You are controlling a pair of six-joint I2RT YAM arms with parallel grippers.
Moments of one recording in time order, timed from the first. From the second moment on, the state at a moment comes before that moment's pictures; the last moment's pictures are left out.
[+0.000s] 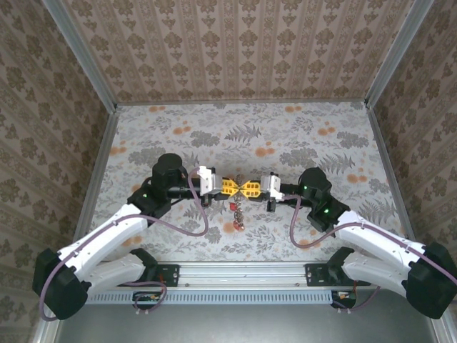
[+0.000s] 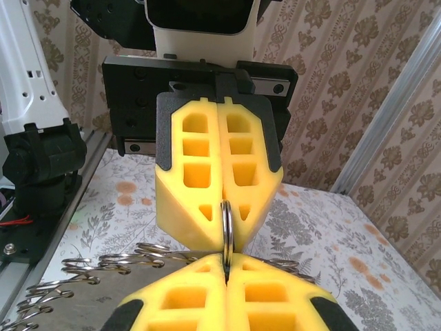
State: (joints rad) left arm -0.72 1.01 0.73 0.03 0.84 0.42; right arm 0.67 0.99 0.54 0.44 -0.67 -0.36
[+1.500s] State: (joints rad) left arm -0.75 1.10 0.83 -0.24 0.76 0.55; right arm 0.69 0.99 0.58 0.11 -0.52 -0.44
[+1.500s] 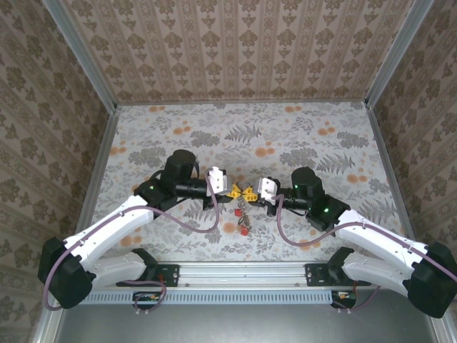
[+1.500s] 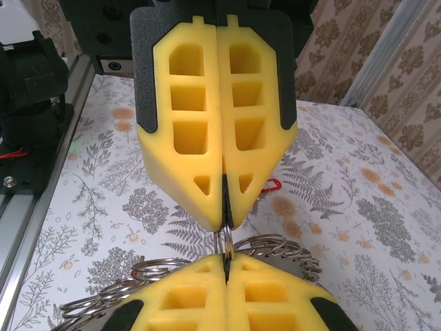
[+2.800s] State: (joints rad) left arm -0.75 1.05 0.78 0.11 0.88 0.37; right arm 0.66 0.90 0.47 0.50 -0.61 -0.23
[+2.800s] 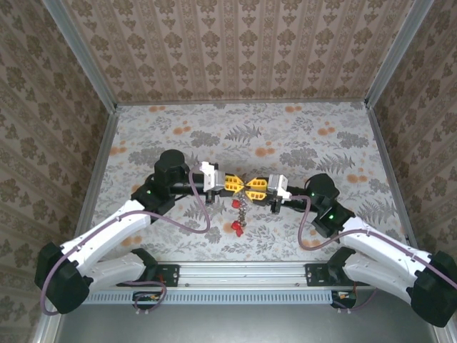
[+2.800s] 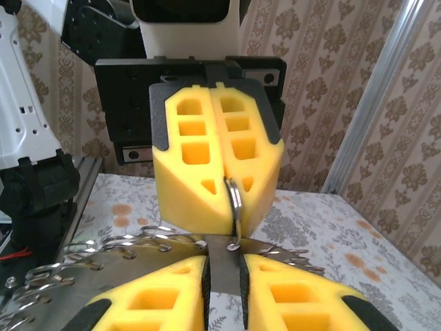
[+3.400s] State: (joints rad) left arm -0.75 1.09 0.78 0.15 0.95 0.32; right arm 0.64 0.90 0.50 0.45 -0.67 -0.25
